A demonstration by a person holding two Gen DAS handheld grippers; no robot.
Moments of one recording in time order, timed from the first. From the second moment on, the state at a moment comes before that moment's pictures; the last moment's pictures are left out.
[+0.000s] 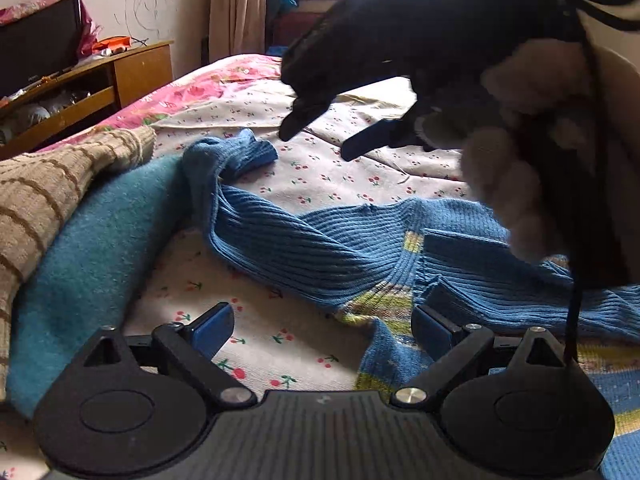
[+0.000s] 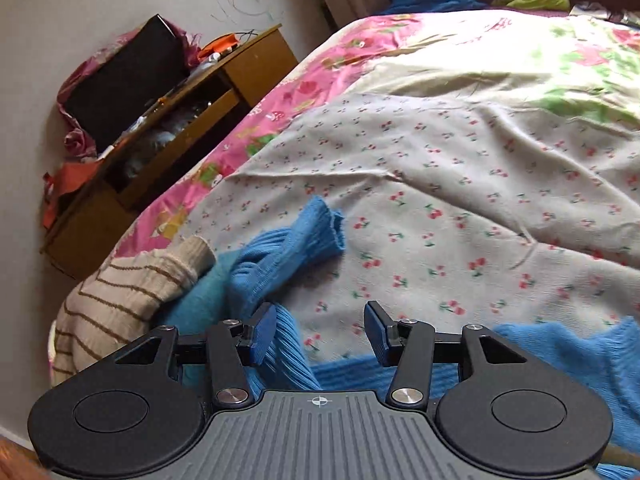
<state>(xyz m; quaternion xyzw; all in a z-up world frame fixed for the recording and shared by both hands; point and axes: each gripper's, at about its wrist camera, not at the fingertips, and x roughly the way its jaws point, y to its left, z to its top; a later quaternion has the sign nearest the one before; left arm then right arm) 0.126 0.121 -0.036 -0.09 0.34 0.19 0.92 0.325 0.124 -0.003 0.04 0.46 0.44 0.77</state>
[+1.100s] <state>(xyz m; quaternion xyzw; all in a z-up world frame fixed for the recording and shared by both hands) 0.134 0.105 -0.034 -0.03 0.29 0.18 0.94 0.285 -0.086 0.054 0.22 0.34 0.30 0.86</state>
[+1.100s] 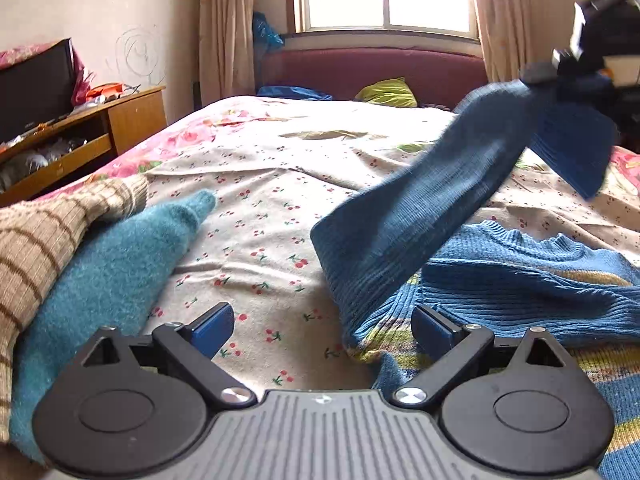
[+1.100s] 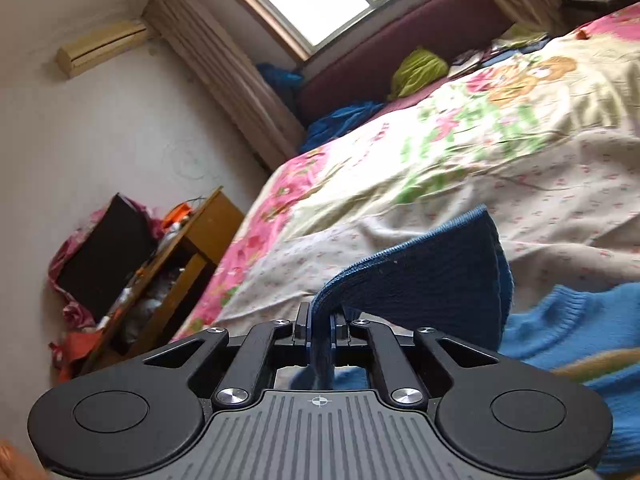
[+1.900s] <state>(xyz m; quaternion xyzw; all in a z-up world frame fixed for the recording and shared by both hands) 0.181 0.047 -0.054 0.11 0.32 0.15 0.93 0.272 -0.226 -0.078 0.40 0.39 0.13 0.82</state>
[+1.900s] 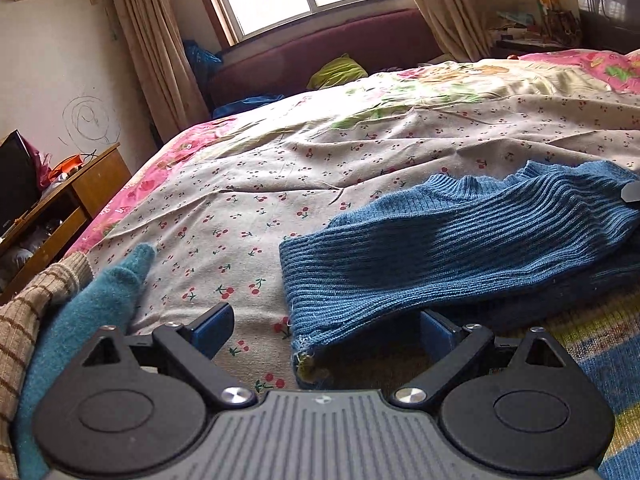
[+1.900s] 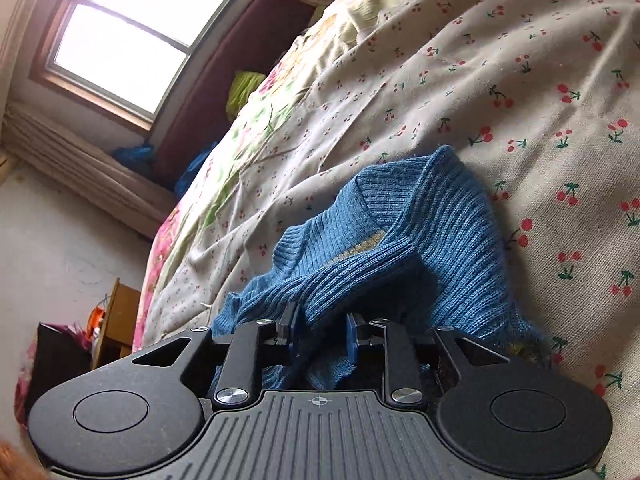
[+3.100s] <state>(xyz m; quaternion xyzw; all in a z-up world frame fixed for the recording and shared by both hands) 0.183 0.057 -0.056 0.10 0.33 0.17 0.92 0.269 -0.254 -0.066 0.35 0.39 0.09 0.85</state>
